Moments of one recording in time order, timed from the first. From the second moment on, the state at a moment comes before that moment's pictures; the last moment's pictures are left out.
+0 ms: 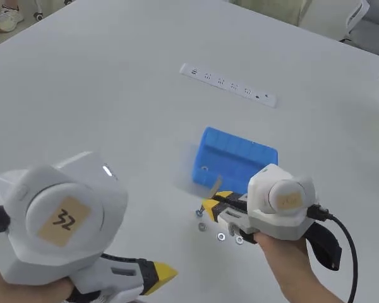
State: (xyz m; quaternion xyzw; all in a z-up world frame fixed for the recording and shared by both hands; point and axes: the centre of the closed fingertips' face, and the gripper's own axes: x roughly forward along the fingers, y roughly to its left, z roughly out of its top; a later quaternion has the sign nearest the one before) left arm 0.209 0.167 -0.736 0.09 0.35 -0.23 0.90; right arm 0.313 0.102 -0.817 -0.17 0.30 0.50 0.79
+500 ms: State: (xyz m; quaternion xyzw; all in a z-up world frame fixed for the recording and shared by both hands) left arm 0.209 0.168 -0.738 0.10 0.35 -0.23 0.90; right arm 0.308 0.100 -0.817 -0.20 0.29 0.51 0.79
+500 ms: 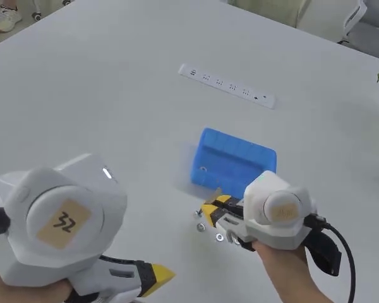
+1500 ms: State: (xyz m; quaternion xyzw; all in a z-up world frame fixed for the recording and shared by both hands) left arm 0.209 0.168 -0.727 0.10 0.34 -0.24 0.91; right arm 0.325 0.096 -0.778 -0.19 0.27 0.50 0.80
